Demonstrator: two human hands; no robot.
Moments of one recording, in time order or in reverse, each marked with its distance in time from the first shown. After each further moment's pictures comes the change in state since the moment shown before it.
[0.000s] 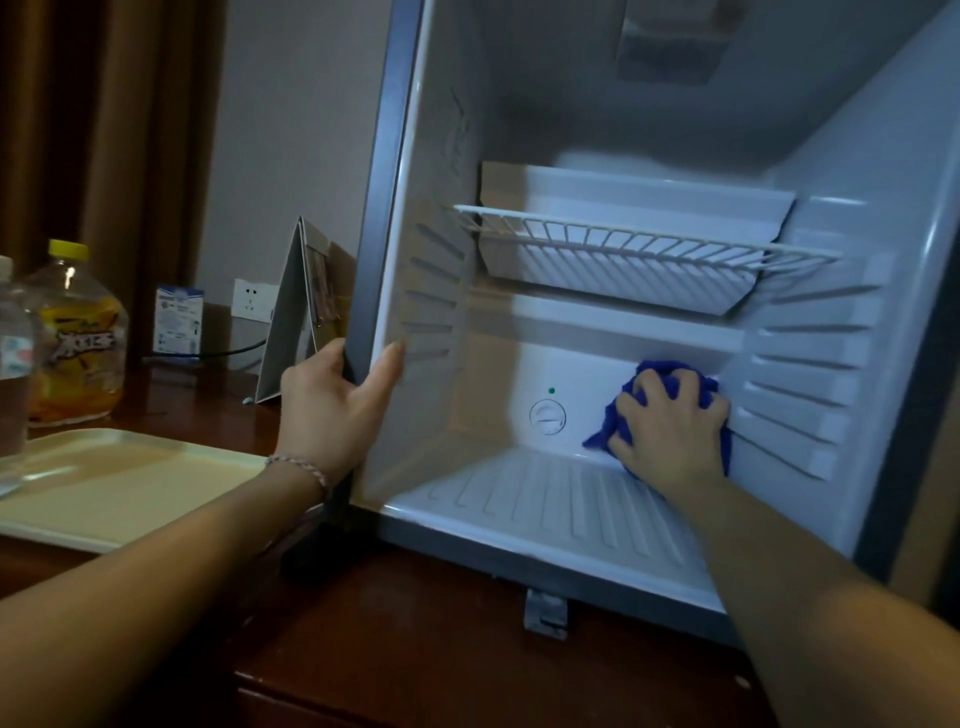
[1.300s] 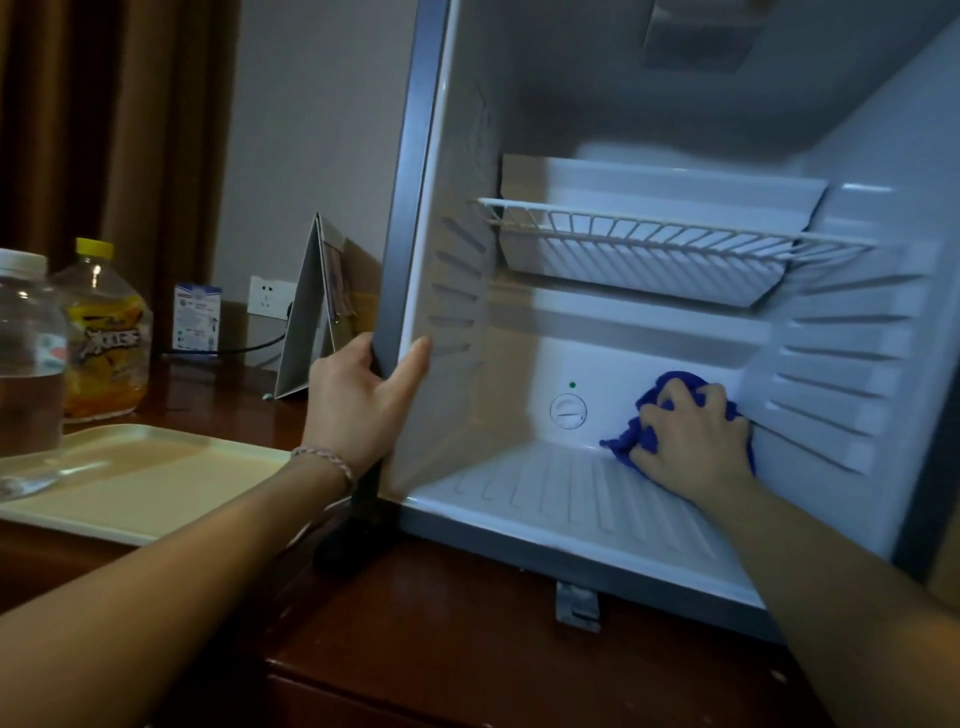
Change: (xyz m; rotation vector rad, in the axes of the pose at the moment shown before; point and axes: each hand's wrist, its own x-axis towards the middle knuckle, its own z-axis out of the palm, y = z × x) left_hand 0.005 -0.004 -0.004 0.059 -0.036 0.058; right_hand -0.009 -0.003 -0.012 0.124 -0.280 -0.018
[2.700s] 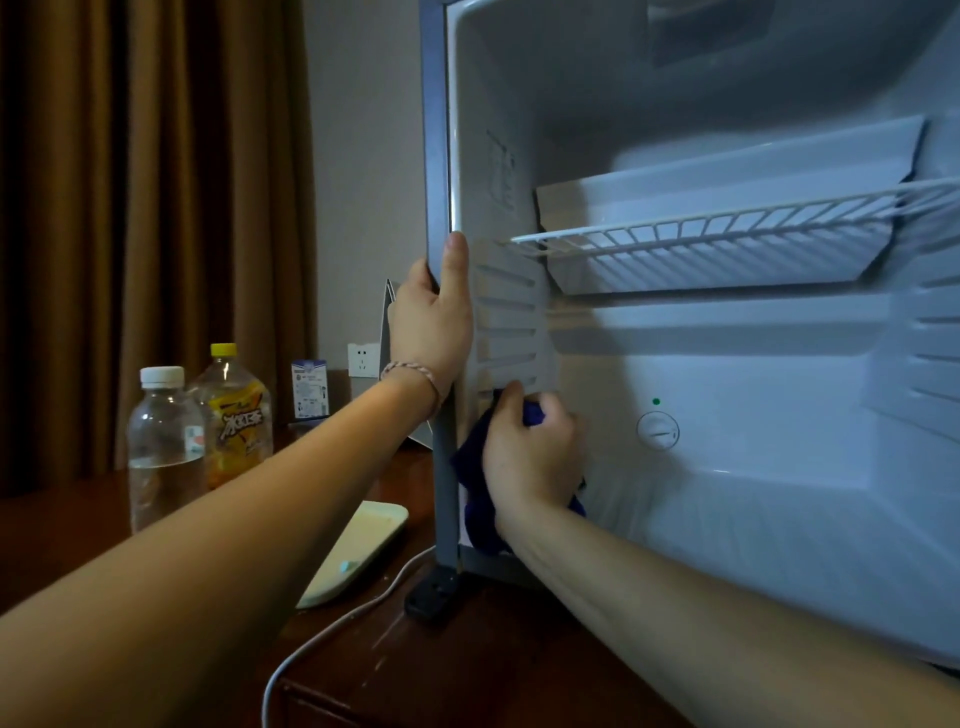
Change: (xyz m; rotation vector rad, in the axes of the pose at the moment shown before) left_hand 0.081 0.062 0.011 -0.108 0.061 0.026; right_hand -0.026 -0.221 -0.101 1.749 0.221 0.509
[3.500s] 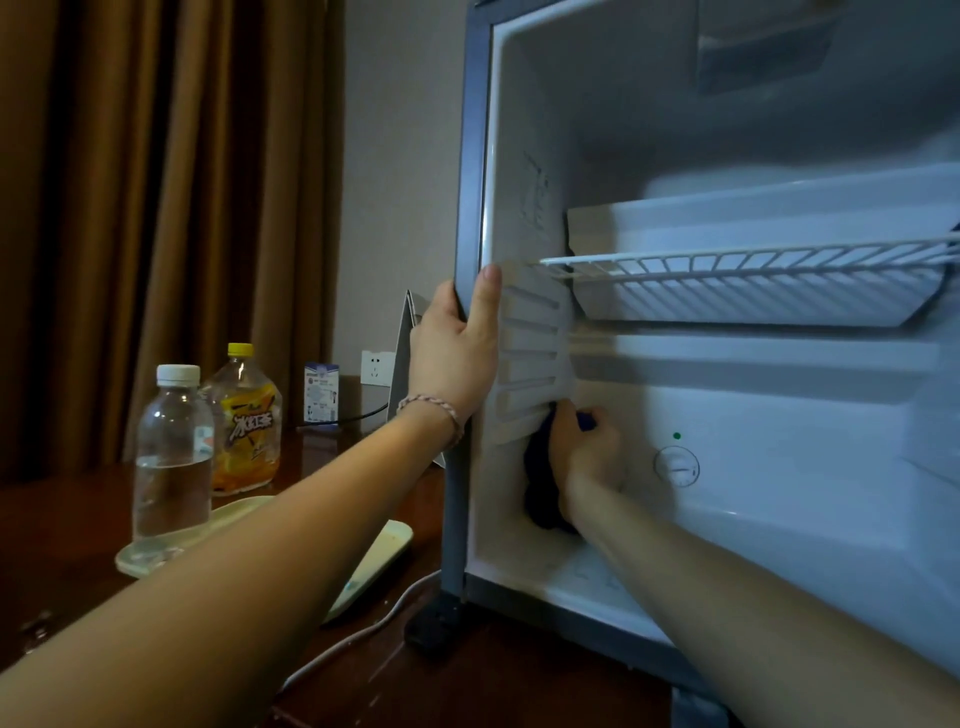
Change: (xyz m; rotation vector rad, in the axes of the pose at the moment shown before) left_hand -0.005 -0.010 -0.002 0.026 -0.003 0.043; right_hand 0.073 0.023 0.003 -0.075 -0.031 0.170
